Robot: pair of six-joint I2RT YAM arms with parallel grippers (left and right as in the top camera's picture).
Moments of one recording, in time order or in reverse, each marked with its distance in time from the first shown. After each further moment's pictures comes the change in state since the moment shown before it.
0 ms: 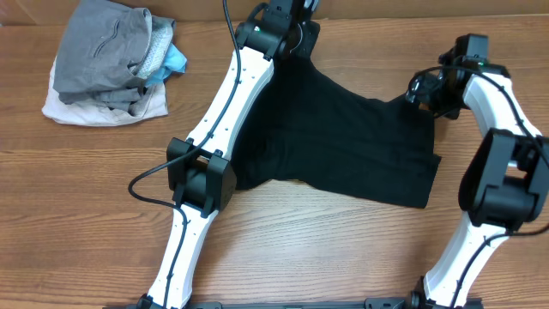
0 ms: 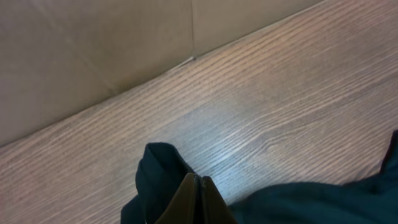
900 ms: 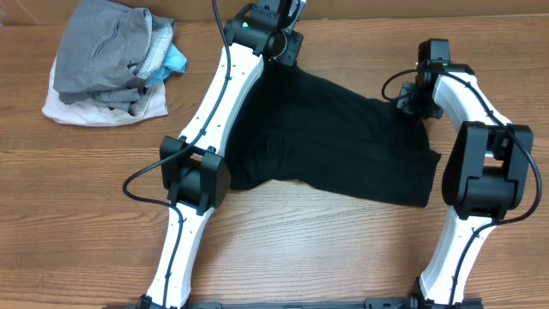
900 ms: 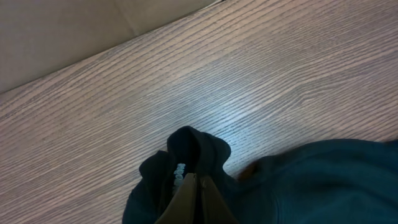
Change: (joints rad) left arm 0.040 0.000 0.000 -0.161 -0.023 0.000; right arm 0.116 0.047 0.004 -0.022 0.284 0.029
